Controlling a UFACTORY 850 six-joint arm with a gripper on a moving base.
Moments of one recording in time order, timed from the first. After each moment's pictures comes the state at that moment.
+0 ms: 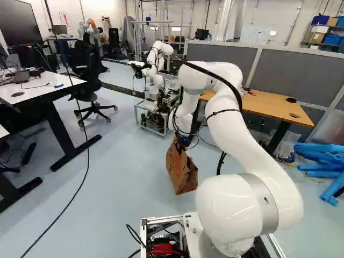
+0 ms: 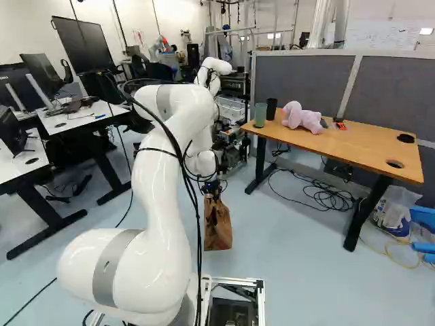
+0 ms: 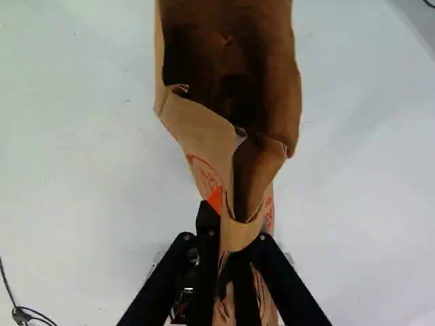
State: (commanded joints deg) arm -0.6 -58.8 -70.0 0.0 -7.9 0.0
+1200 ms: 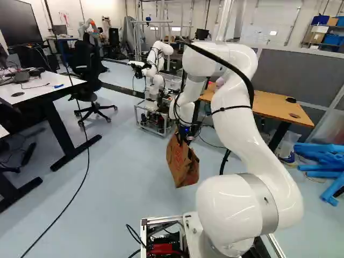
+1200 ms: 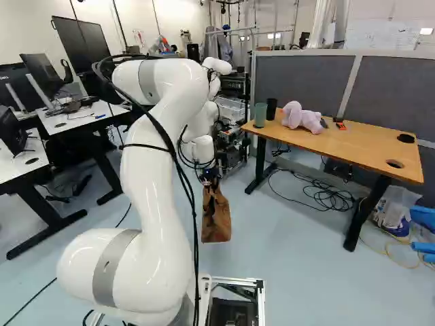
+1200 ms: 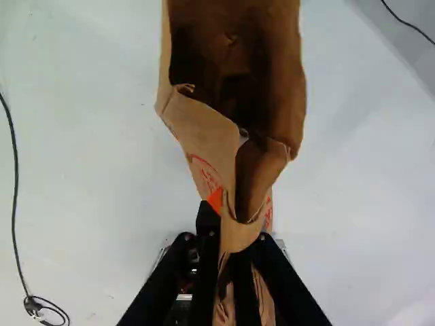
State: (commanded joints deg) arm -0.5 -47.4 -65.2 0.0 -14.1 0.0
